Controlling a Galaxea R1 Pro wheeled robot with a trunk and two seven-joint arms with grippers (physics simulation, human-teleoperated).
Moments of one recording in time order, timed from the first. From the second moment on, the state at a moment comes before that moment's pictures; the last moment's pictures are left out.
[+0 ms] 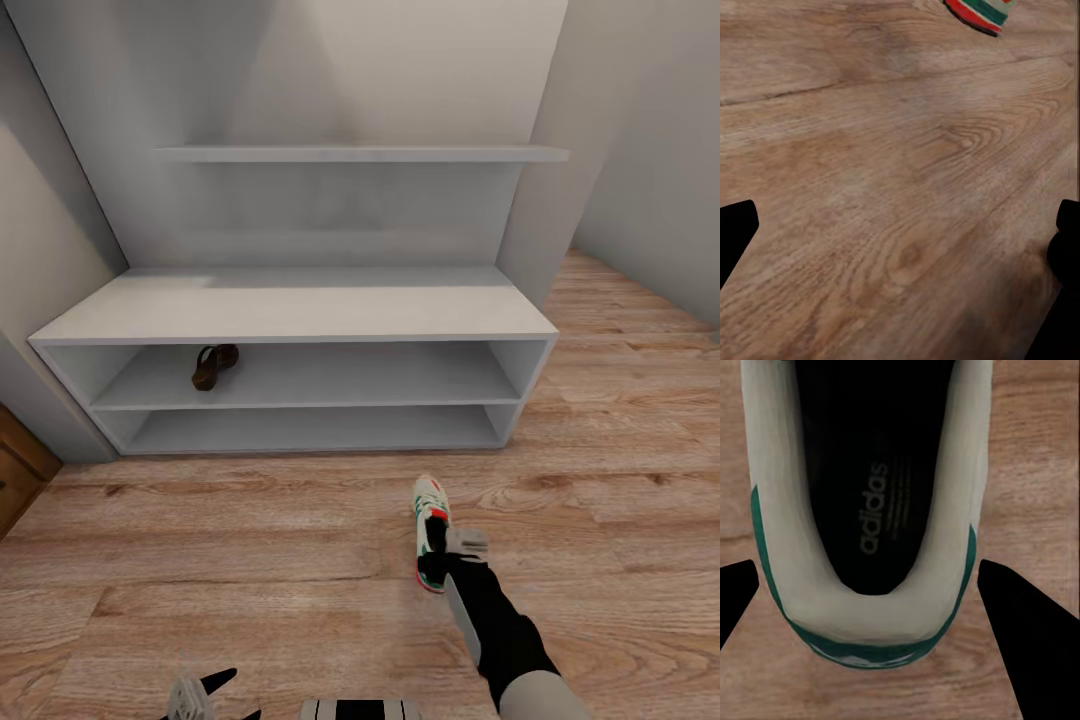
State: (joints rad) left arm -0.21 0.13 0.37 -0.57 -0.14 -0.32 -1.15; right arm -0.51 0.17 -0.05 -0.82 0.05 0.52 -0.19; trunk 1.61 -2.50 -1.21
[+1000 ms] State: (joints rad) left arm -0.21 0.15 0.37 -0.57 -0.14 -0.31 -1.25; right arm -0.73 0.17 0.04 -0.83 0.04 0.60 -0.37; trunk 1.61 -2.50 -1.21
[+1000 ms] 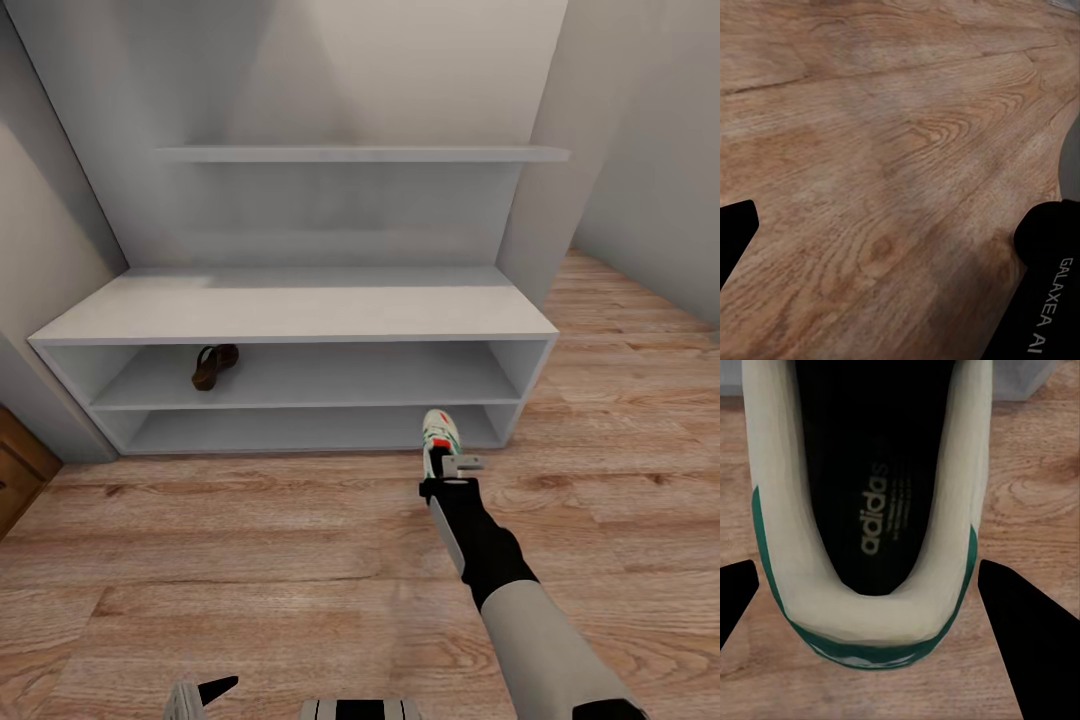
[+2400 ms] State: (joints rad) left arm -0.21 0.15 0.37 -0.57 -0.14 -0.30 -1.25; right arm -0.74 0.17 0.13 -0.91 0.03 0.60 -0.34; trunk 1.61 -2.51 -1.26
